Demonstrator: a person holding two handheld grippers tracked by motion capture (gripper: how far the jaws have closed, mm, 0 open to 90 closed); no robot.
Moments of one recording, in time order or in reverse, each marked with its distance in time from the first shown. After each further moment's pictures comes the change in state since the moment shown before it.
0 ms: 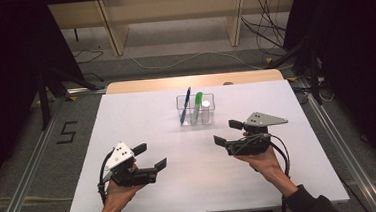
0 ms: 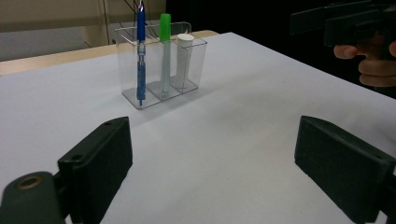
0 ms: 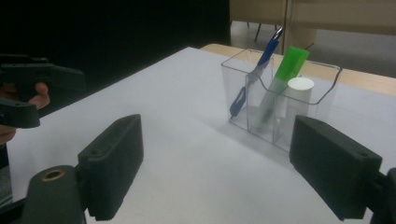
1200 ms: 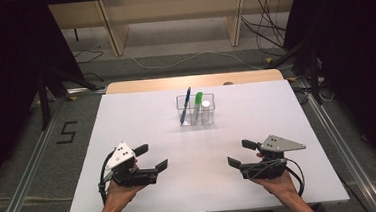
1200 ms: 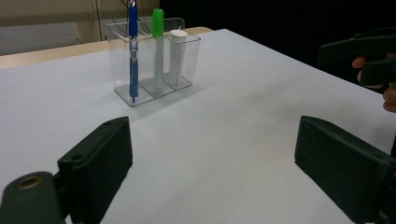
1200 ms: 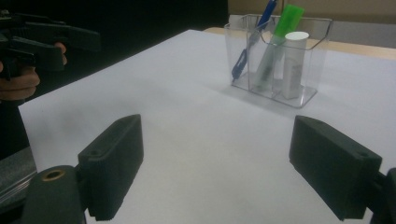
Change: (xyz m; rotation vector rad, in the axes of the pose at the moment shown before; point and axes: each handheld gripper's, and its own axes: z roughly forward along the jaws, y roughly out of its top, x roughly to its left) left arm -0.002 0.000 0.001 0.010 -0.025 -0.005; right arm 0.011 -0.049 -0.040 0.011 -0.014 0.012
